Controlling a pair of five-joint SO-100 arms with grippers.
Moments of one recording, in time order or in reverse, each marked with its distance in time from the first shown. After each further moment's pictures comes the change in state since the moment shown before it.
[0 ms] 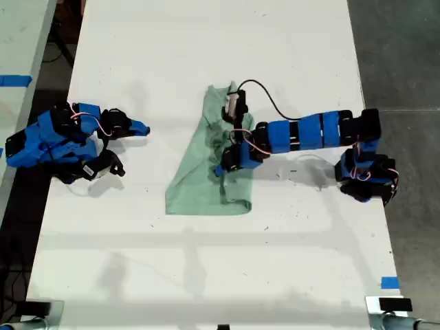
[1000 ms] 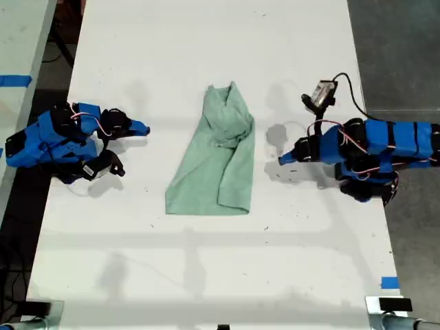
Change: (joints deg) arm 0 0.0 0.0 0.0 0.0 0.0; arm 1 4.7 97.0 83.1 0.0 3.4
